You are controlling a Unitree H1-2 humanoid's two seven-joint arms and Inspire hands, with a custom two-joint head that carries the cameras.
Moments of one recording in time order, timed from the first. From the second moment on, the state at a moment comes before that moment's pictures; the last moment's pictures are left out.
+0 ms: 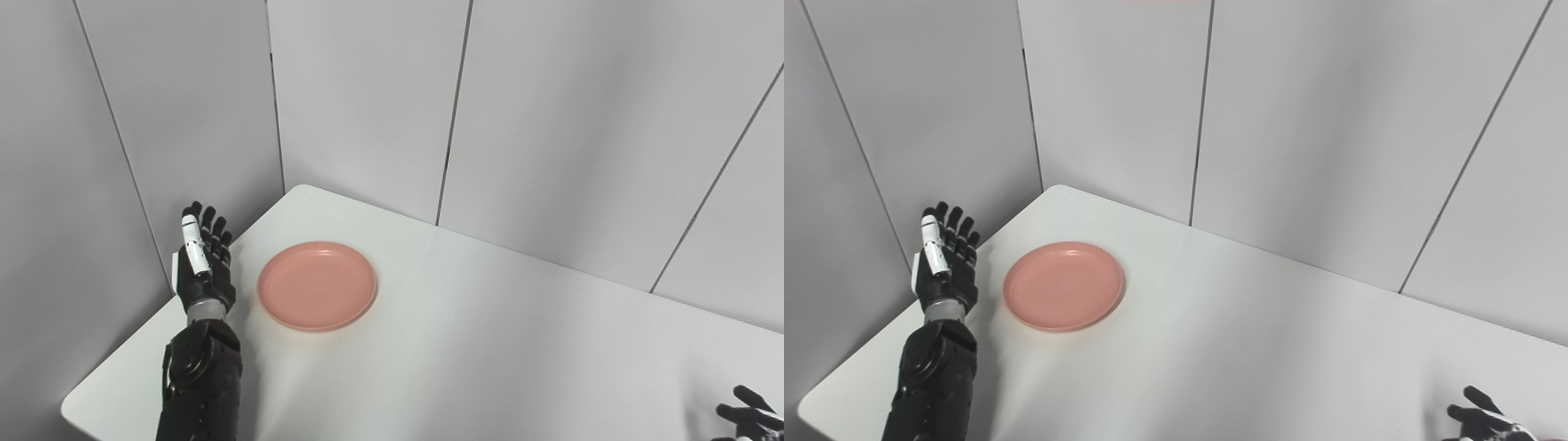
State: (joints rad) left arm -0.29 0.17 0.57 0.09 -0.51 0.04 0.25; right arm -0.08 -0.09 -0.10 -0.16 0.07 -0.04 -0.01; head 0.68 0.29
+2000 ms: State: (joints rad) left arm -0.37 0.20 0.45 0.30 -0.53 0.09 0.08; right arm -0.07 -0.10 -0.10 -0.17 0.09 -0.04 -0.01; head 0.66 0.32
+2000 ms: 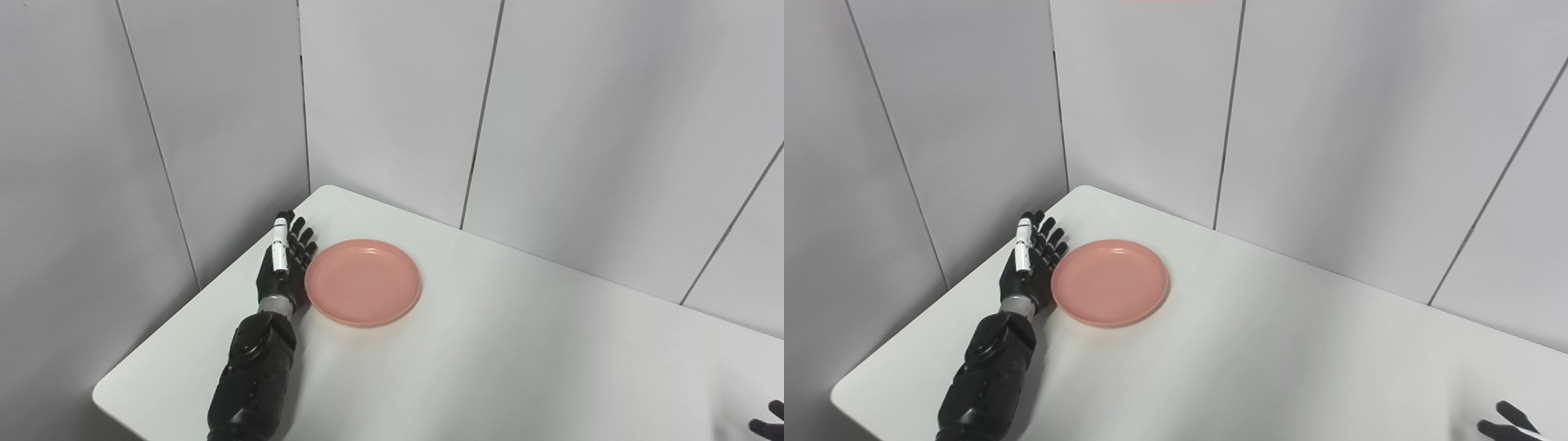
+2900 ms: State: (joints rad) left arm -0.51 0.19 0.36 0.44 -0.54 0.18 -0.04; right arm -0.06 -0.09 -0.08 -0.20 0.10 -0.03 -0.01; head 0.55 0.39
